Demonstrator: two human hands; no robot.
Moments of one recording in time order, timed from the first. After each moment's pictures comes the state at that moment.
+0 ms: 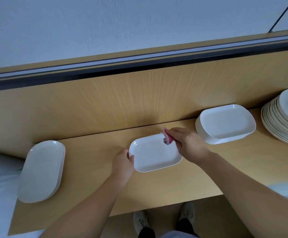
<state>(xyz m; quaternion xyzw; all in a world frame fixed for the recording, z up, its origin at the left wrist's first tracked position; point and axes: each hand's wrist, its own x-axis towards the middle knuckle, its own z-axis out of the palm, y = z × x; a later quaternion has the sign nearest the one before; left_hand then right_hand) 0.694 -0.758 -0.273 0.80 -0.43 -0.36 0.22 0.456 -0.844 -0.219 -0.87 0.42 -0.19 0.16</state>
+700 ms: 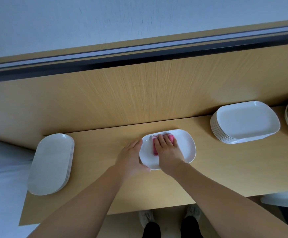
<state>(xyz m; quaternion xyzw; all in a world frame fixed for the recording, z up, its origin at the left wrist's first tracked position) 0.719 -0.769 -0.268 0.70 -0.65 -0.29 0.00 0.556 -0.810 -0.284 -0.84 0.48 0.21 0.10</state>
